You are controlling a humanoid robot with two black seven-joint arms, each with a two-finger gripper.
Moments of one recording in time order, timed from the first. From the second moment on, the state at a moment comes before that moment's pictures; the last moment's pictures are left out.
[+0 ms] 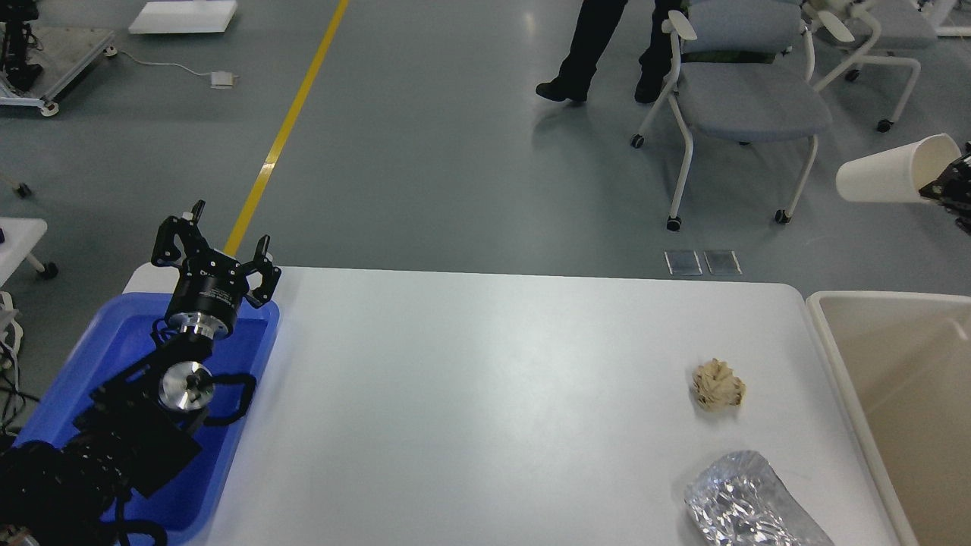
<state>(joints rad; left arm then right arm) -0.72 0.21 -0.75 -0.21 -0.11 -0.59 -0.58 1.61 -0.89 -0.97 0.92 0.17 0.02 0.25</state>
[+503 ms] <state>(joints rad) -0.72 0.21 -0.75 -0.21 -0.11 -0.59 -0.58 0.98 -0.72 -0.42 0.35 0.31 -0.10 0.06</state>
